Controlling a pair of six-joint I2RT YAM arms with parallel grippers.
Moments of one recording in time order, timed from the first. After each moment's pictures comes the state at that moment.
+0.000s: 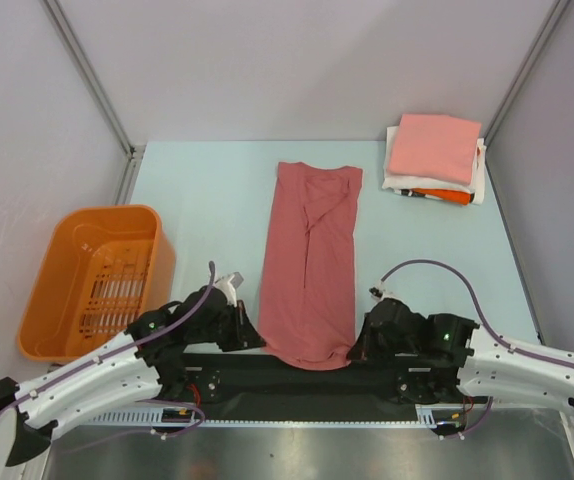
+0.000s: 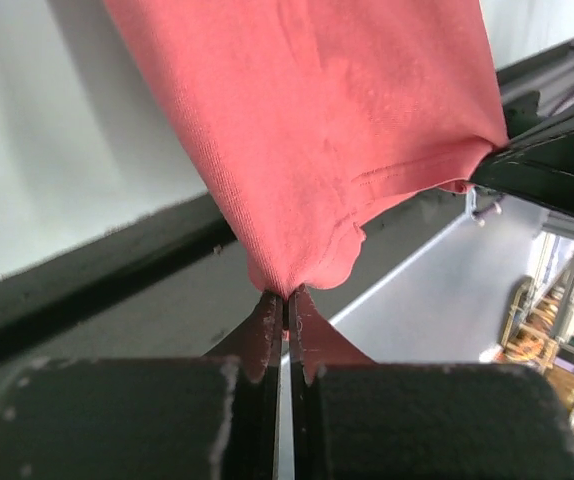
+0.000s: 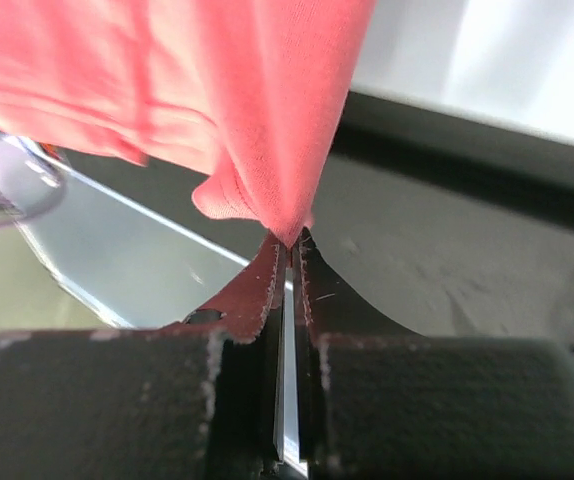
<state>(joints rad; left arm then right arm) -0.95 0.63 0.46 -0.60 0.15 -1.01 1.15 0.72 0.49 -0.66 0.02 1.25</state>
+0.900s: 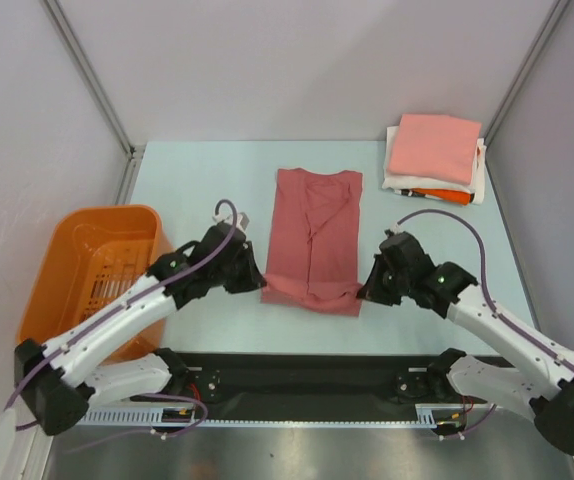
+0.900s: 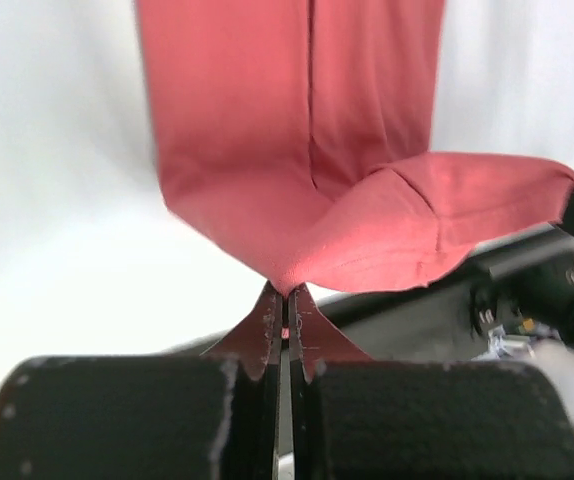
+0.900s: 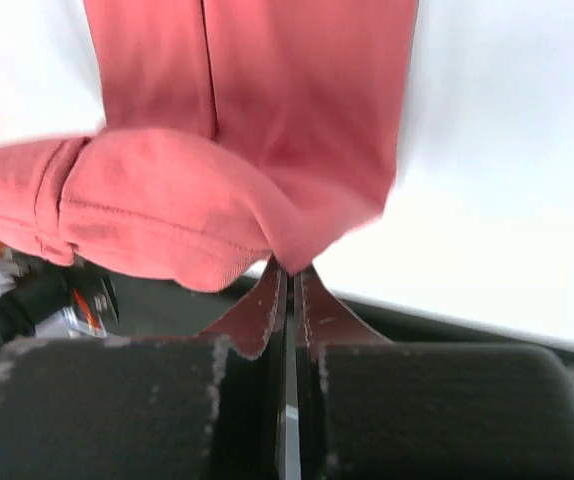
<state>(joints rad) -0.76 1.03 0.91 -0.72 -0.02 -0.80 0.68 0.97 0.79 -0.73 -0.02 0.87</state>
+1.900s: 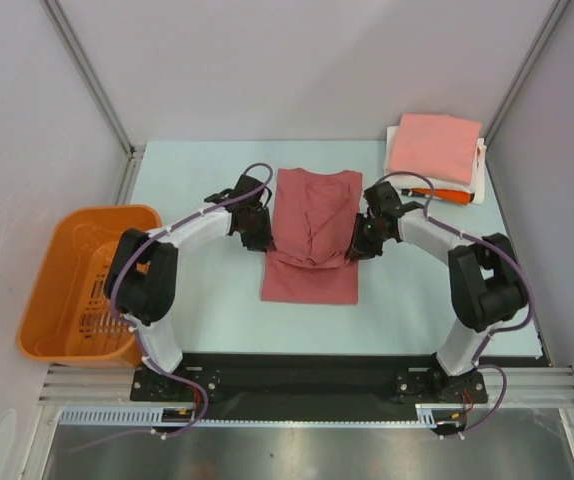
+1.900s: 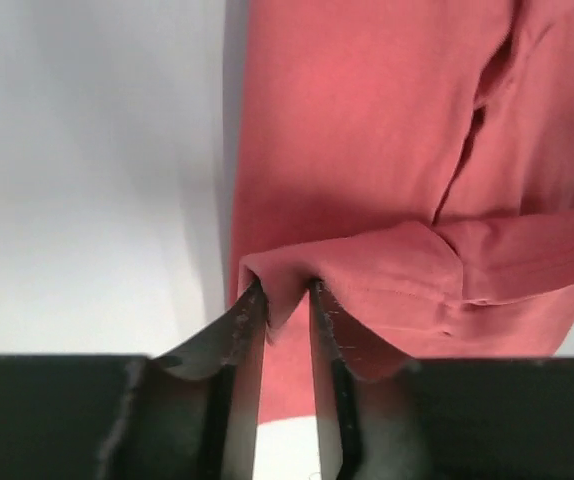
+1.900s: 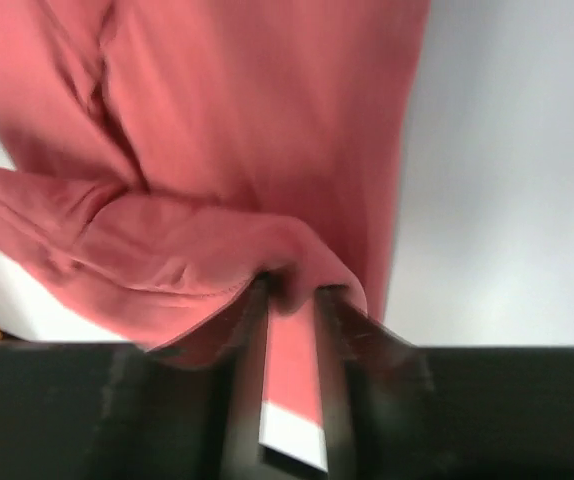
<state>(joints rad) -0.46 1.79 1.25 -0.56 0.12 -0.58 0.37 1.71 1.12 -0.50 -0.25 0.57</state>
